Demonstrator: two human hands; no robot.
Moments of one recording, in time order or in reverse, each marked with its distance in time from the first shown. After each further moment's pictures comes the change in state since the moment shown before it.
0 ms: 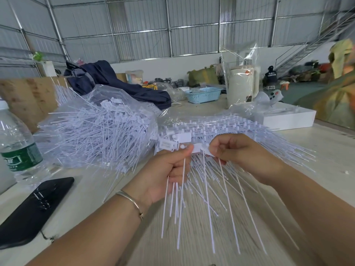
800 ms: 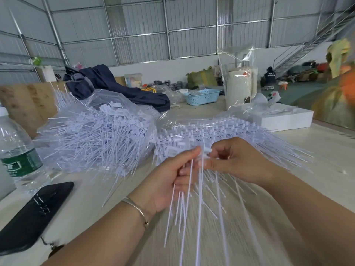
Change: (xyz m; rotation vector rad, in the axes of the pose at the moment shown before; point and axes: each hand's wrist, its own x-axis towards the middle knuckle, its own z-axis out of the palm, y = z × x) left_hand -0.003 -0.005 0.011 -0.022 -0.145 -0.090; right_hand -0.001 0.001 0.008 -0.225 0.060 -0.110
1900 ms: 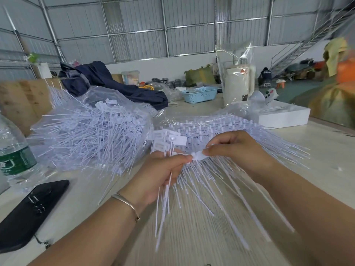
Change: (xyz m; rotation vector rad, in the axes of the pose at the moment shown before) left_hand 0.006 -0.004 -0.017 0.343 0.338 0.164; right_hand 0.003 -0.007 -0.004 0.257 0.144 0.226
